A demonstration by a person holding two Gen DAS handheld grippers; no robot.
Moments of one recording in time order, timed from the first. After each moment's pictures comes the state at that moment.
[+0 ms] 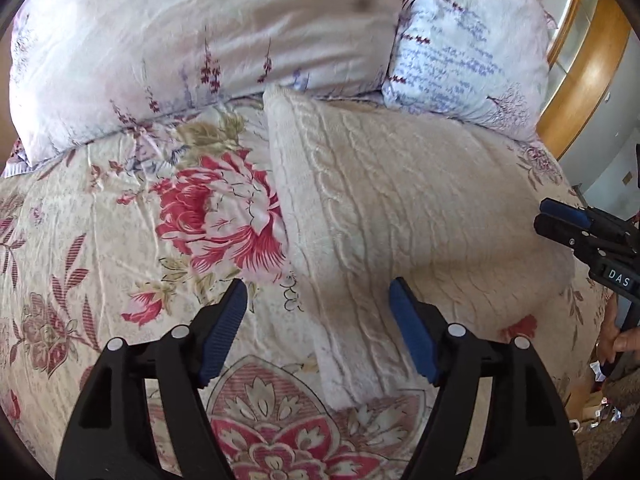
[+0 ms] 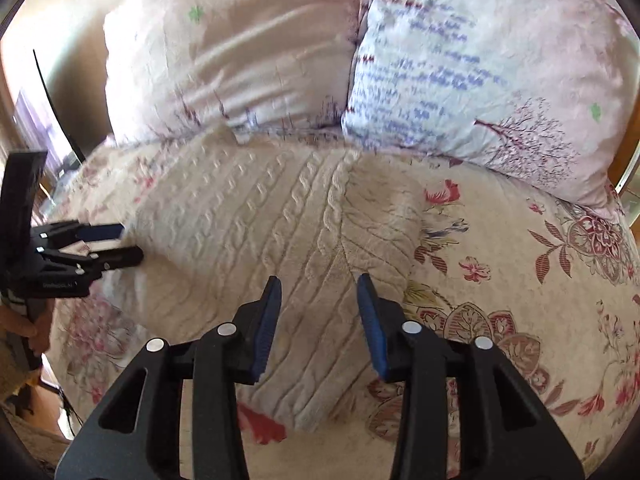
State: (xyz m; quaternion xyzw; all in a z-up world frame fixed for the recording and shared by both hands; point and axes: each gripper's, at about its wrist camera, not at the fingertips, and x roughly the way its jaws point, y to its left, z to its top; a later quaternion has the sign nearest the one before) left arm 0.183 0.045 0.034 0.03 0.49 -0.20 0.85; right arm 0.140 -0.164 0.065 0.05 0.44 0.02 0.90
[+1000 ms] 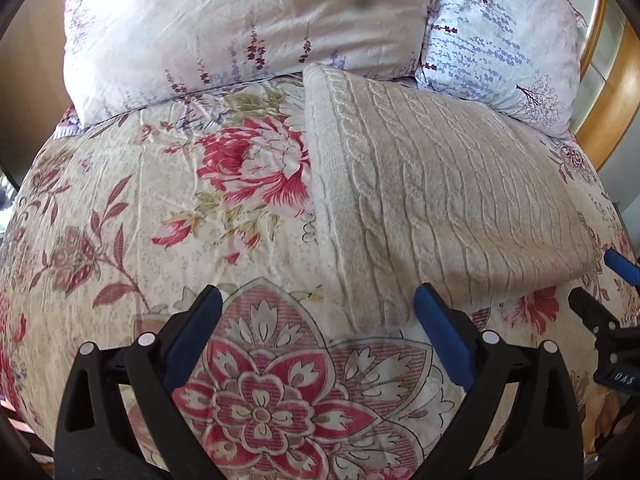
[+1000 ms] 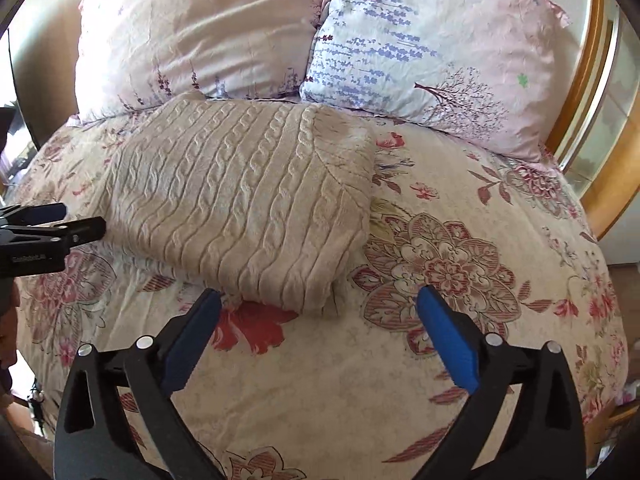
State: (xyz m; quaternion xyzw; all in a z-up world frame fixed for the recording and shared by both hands) left arm 0.141 0.045 0.022 0.03 0.49 -0.10 0.86; right arm 0.086 -0.132 0.041 0.00 0.45 -0.10 0.89
